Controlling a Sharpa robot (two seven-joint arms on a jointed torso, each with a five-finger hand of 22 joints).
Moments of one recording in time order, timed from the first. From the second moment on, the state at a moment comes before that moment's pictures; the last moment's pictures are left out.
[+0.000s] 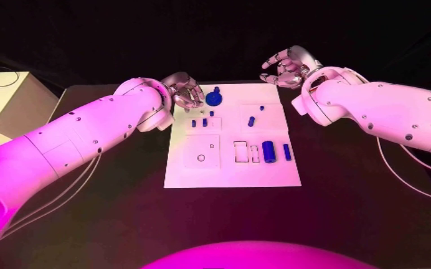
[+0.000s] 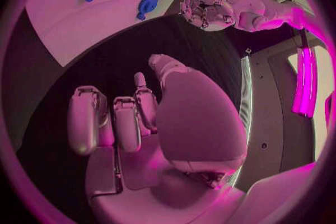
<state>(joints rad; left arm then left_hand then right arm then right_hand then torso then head) 1.14 -0.51 0.17 1.17 -1.16 -0.09 -0.18 1.46 -0.23 0.60 0.15 0.19 0.71 0.18 0.46 0.59 0.77 0.12 0.76 0.33 1.00 0.05 1.09 0.76 0.17 0.90 0.14 0.94 0.64 1.32 -0.83 -0.09 1.42 -0.94 -0.60 -0.11 1.42 -0.25 0.37 0.27 0.40 0.92 0.15 0.21 0.33 1.24 0.07 1.16 1.20 1.47 -0.01 1.48 1.31 0.07 1.44 0.09 1.25 1.25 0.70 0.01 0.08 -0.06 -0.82</state>
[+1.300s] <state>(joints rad) 1.15 -0.40 0.11 1.04 -1.56 -0.07 -0.09 1.48 -0.26 0.48 0.19 0.19 0.82 0.16 0.36 0.41 0.80 0.12 0.62 0.16 1.14 0.06 1.31 0.79 0.17 0.95 0.15 1.00 0.68 1.32 -0.82 -0.09 1.41 -0.92 -0.65 -0.01 1.38 -0.29 0.48 0.22 0.40 0.91 0.15 0.23 0.36 1.08 0.06 0.52 0.58 1.47 -0.01 1.44 1.31 0.09 1.44 0.07 1.15 1.19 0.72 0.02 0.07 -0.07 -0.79</state>
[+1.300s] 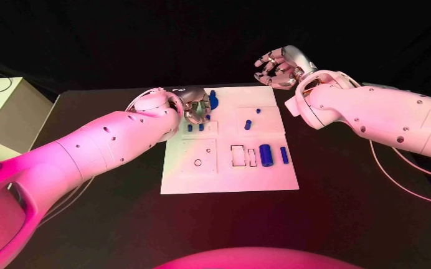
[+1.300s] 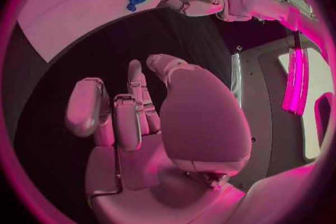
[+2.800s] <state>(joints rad) 1.15 -0.37 0.10 1.02 -1.56 -0.05 -0.11 1.50 -0.24 0.58 0.17 0.19 0.90 0.16 0.33 0.37 0.94 0.10 0.56 0.12 1.24 0.03 1.41 0.88 0.17 1.02 0.14 1.13 0.82 1.32 -0.81 -0.09 1.42 -0.93 -0.66 -0.01 1.38 -0.29 0.49 0.21 0.40 0.91 0.15 0.24 0.36 1.08 0.06 0.50 0.57 1.47 -0.01 1.44 1.31 0.09 1.45 0.08 1.15 1.20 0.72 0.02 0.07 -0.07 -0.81</state>
